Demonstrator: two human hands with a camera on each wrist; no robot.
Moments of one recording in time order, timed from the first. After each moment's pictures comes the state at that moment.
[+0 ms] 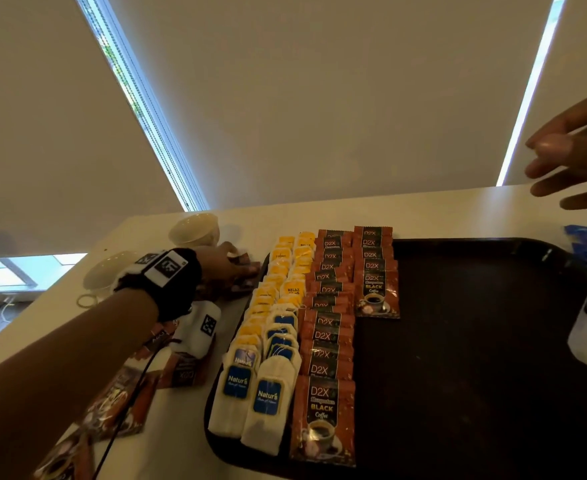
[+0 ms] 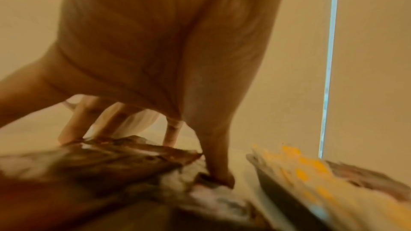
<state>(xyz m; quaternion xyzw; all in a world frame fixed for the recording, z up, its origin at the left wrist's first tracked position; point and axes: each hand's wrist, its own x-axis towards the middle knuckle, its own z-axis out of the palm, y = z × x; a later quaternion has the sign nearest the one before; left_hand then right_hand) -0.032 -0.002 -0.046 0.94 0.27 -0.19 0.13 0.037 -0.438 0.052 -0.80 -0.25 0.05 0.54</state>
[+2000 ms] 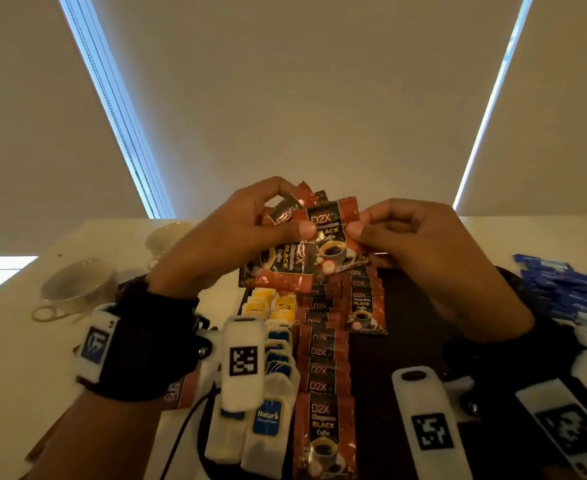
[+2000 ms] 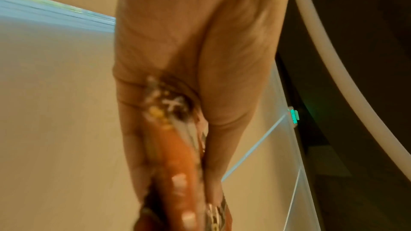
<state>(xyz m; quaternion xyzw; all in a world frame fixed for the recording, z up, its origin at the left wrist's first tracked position) -0.100 -0.102 0.050 0.85 -0.06 0.06 0.51 -0.057 -0.297 0.030 -0.74 -0.22 0.03 0.64</state>
